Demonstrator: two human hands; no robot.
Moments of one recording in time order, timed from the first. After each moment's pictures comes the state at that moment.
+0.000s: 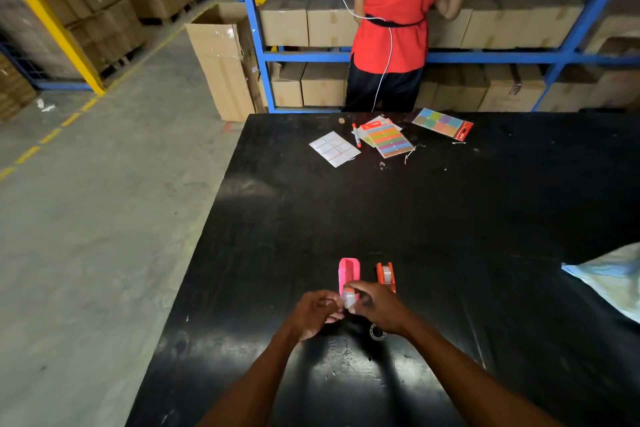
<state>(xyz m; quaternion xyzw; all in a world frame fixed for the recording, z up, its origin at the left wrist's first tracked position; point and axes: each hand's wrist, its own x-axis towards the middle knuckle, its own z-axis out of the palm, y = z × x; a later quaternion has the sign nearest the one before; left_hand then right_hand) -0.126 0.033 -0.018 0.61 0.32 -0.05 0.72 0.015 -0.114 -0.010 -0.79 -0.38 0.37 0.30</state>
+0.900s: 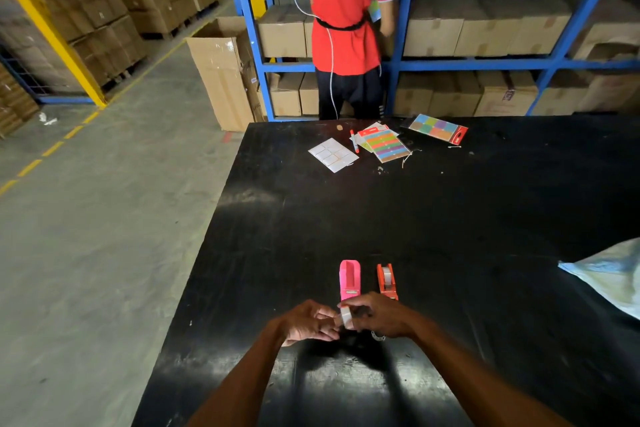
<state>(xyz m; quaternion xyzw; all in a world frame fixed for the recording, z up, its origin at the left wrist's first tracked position) -0.150 0.049 0.014 0.65 0.24 -0.23 0.68 0.002 -0.119 0.022 -0.72 -0.45 0.45 0.27</state>
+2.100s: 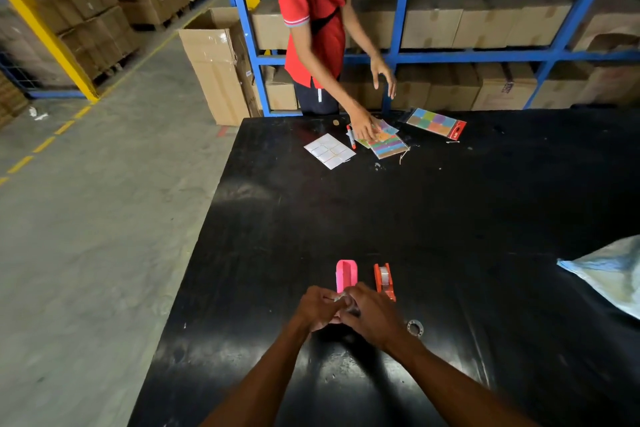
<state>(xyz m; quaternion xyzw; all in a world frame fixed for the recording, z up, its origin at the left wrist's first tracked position) -0.106 0.026 0.007 0.64 0.37 -0.08 0.67 -0.018 -0.109 0.006 -0.85 -0.43 0.19 0.22</state>
